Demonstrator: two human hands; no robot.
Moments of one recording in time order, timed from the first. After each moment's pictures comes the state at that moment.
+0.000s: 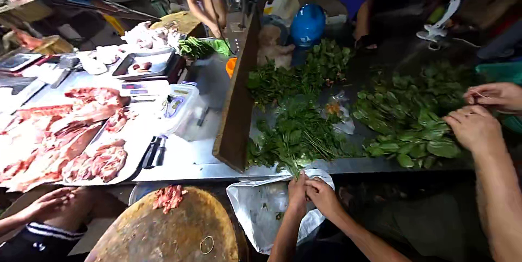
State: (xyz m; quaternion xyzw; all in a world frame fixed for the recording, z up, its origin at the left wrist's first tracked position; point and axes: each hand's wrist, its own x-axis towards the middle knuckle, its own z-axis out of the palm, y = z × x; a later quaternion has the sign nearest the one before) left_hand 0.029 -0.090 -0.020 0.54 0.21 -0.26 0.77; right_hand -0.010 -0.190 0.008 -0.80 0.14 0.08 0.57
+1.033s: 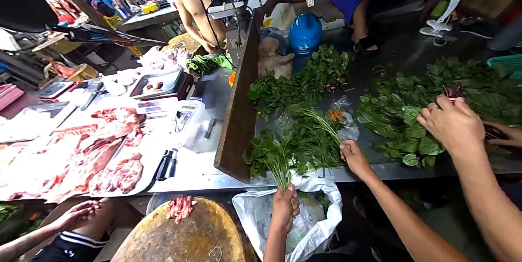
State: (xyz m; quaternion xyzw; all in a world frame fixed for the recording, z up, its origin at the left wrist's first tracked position) left_hand 0.031 -0.033 0.016 0.49 0.18 -0.23 0.82; right_hand 0.096 -0.322 0.003 -0.81 0.22 0.02 0.54
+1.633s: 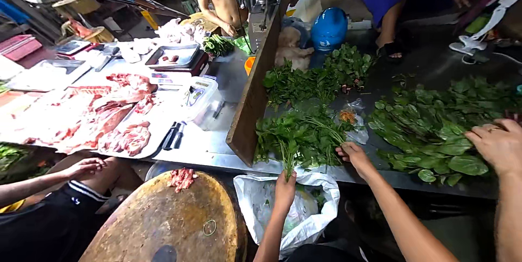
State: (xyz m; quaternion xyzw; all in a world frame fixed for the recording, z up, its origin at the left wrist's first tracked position) left_hand 0.041 -0.034 -0.011 0.71 0.13 -0.14 0.68; right_hand 0.106 -0.311 0.005 -0.74 0.25 0.08 0.62
